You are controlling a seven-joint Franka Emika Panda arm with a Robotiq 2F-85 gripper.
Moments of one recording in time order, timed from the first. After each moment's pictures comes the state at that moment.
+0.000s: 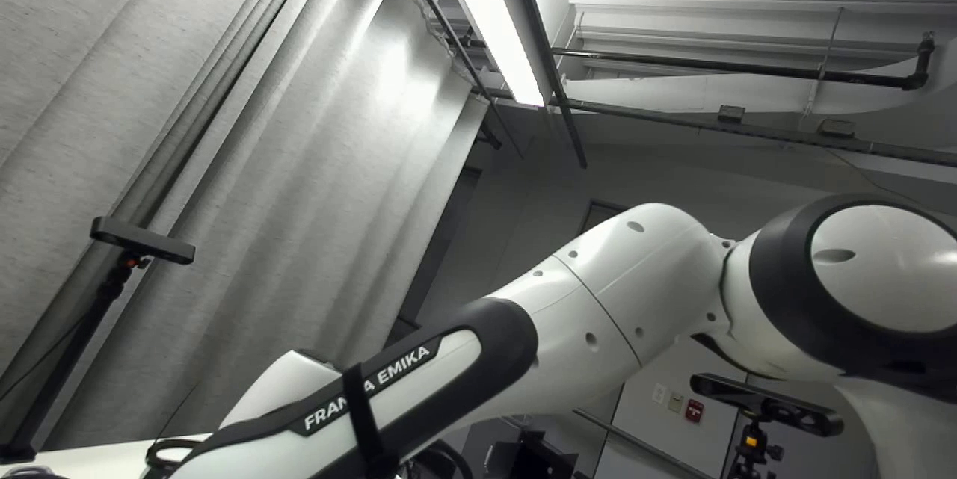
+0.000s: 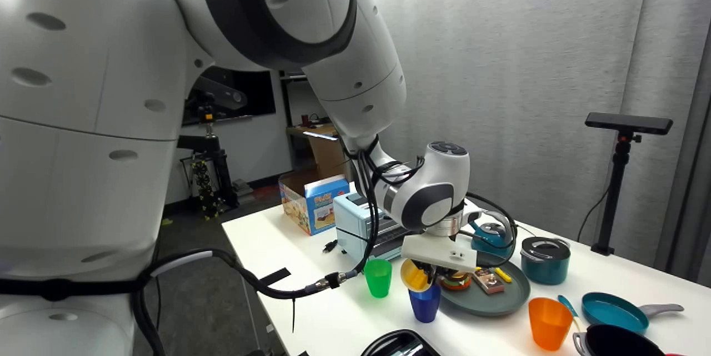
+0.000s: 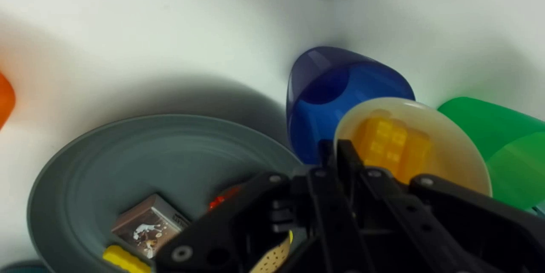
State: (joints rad) arm -0.08 0.39 0.26 -2.21 0.18 2.72 -0.61
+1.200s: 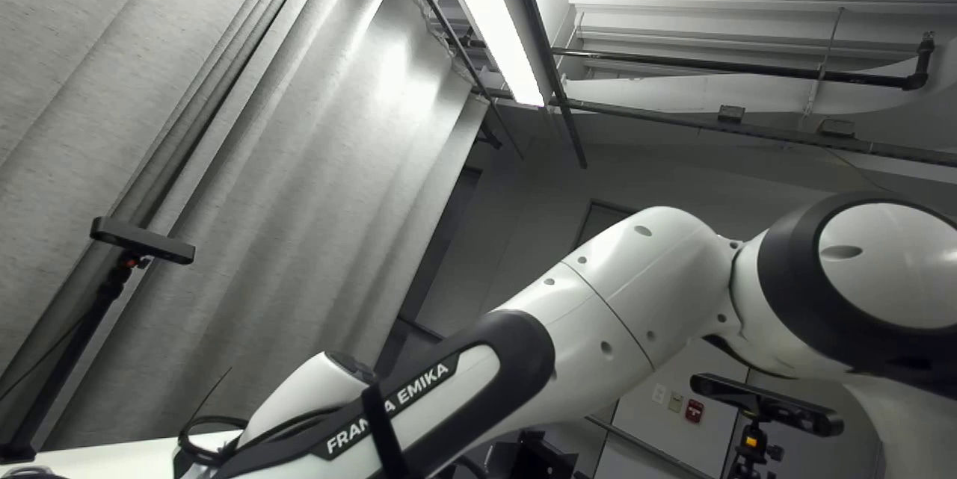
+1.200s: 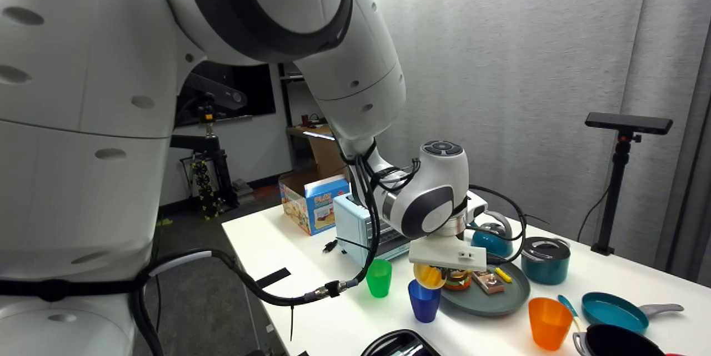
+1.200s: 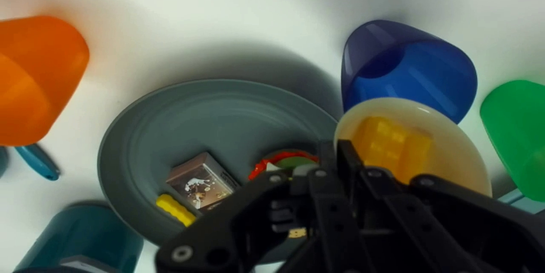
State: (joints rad) arm -0.11 0.36 0.26 -2.27 0.13 2.90 -0.63
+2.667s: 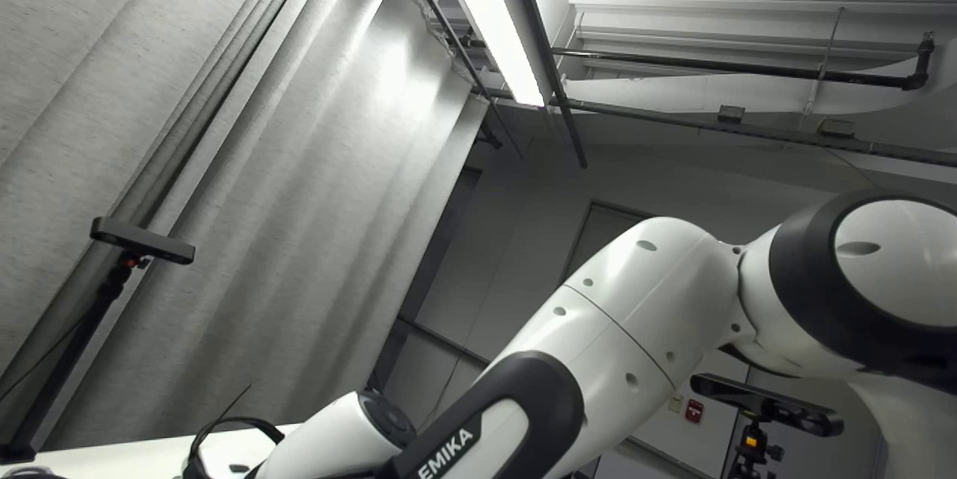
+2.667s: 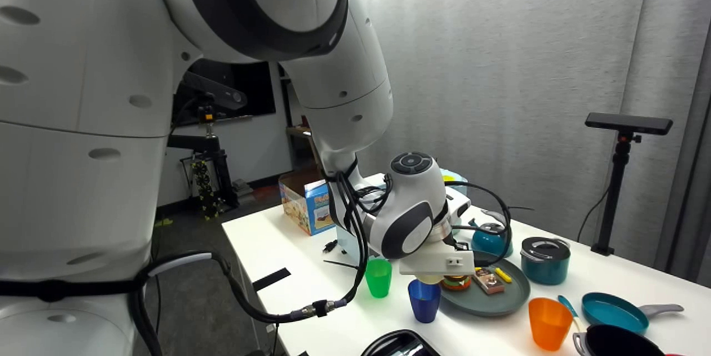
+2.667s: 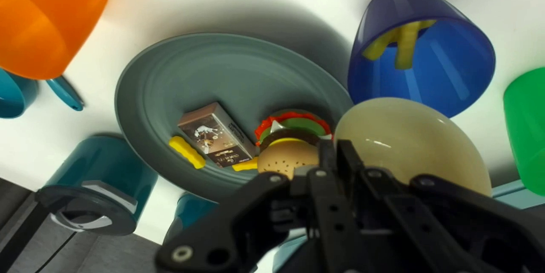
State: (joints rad) arm -0.12 0.35 0.30 -2.40 0.07 3.23 -0.63
